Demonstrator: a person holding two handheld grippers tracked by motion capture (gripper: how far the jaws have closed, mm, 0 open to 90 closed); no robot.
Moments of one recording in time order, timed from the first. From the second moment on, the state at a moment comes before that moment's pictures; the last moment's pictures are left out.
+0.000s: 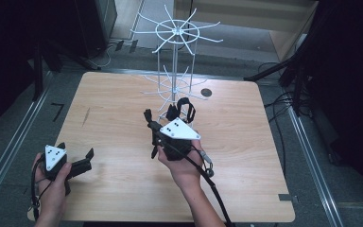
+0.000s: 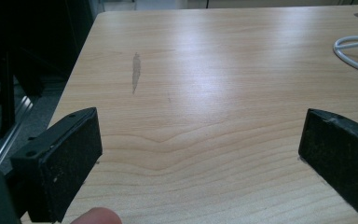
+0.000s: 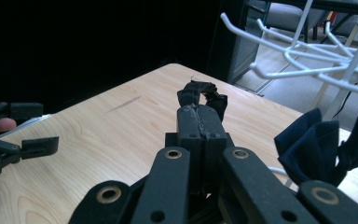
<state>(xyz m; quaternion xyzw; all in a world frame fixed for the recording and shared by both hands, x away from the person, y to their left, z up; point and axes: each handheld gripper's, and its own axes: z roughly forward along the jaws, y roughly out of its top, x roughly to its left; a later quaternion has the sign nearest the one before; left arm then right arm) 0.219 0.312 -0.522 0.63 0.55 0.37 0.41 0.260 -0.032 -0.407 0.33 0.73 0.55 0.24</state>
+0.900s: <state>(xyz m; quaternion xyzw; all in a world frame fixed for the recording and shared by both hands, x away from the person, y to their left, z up) 0.219 0.311 -0.522 0.63 0.55 0.37 0.41 0.257 -0.046 -0.391 0.33 0.71 0.56 0.25</state>
